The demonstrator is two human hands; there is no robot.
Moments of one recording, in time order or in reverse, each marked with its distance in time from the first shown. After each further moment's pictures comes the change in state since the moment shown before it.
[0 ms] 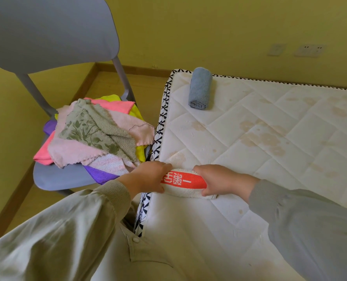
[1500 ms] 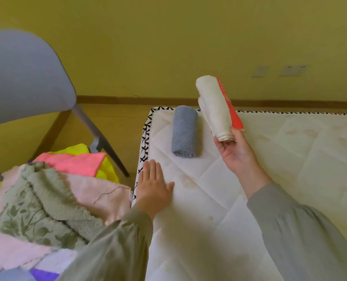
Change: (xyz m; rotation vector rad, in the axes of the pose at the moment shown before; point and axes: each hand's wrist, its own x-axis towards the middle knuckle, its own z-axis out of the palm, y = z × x) left_hand 0.192 -0.037 -0.015 -0.083 0.144 -0.465; right_hand 0.111 0.146 -0.139 2.322 1.006 0.119
